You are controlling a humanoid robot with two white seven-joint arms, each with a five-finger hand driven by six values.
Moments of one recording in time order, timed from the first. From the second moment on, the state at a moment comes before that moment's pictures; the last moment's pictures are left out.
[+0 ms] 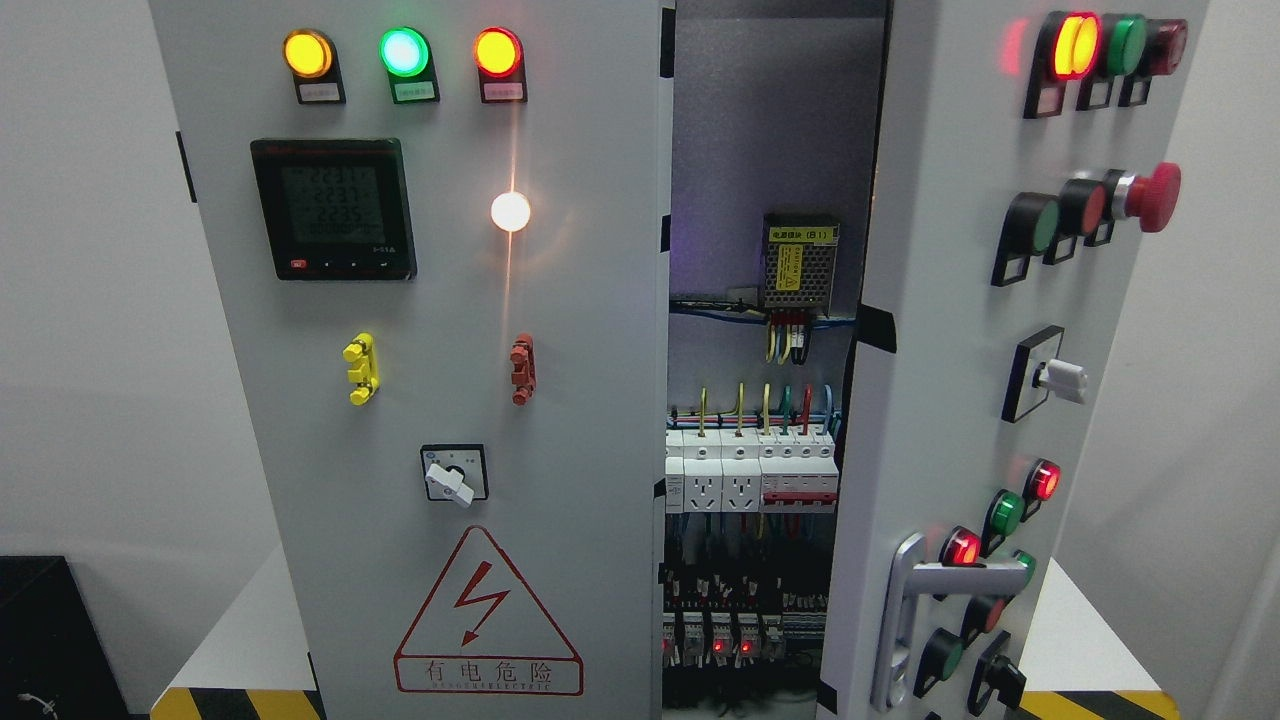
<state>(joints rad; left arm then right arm) 0.20 0.06 -0.16 -0.50 0.08 -0.15 -0.22 0.08 0.12 0.00 -0.07 0.00 0.06 -0.03</state>
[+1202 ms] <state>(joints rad) 0.19 0.62 -0.43 -1.66 0.51 -0.14 -0.23 0.08 0.12 0.00 -0.07 0.00 0.06 -0.03</state>
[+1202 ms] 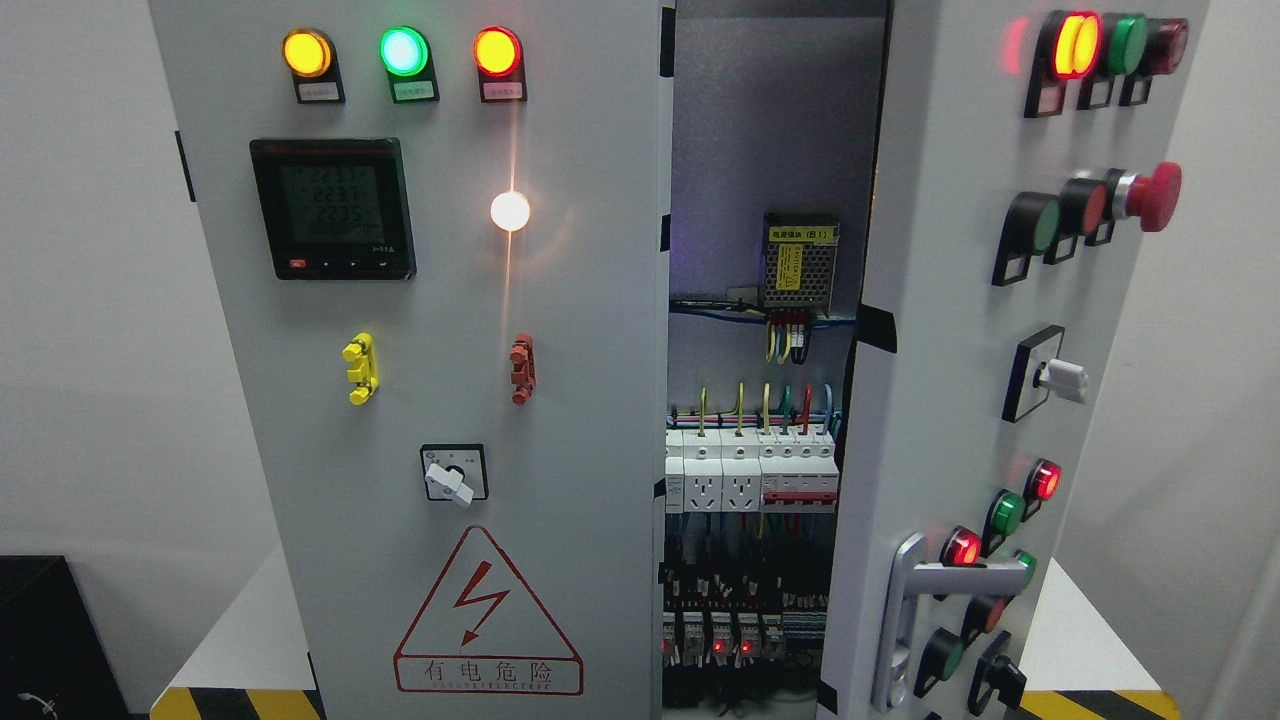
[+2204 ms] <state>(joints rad) -0.52 0.85 -0.58 -2.02 1.04 -0.06 -0.23 0.08 0.12 0.00 -0.07 0.00 0.06 -0.03</state>
